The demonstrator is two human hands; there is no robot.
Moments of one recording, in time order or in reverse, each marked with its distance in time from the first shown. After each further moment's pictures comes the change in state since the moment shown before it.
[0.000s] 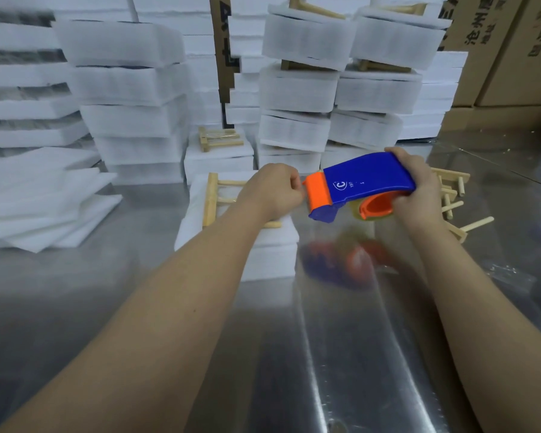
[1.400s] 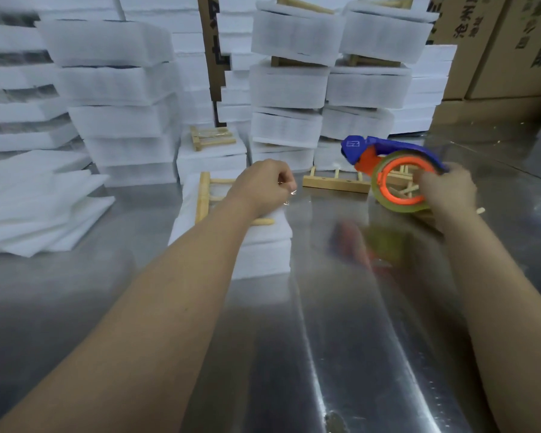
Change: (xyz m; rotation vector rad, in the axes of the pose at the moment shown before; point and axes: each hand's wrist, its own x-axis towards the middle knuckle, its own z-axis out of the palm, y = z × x) left_hand -0.001 -0.007 -0.003 -0.111 -0.017 0.015; right_hand 0.012 0.000 -0.033 -0.106 0.225 0.671
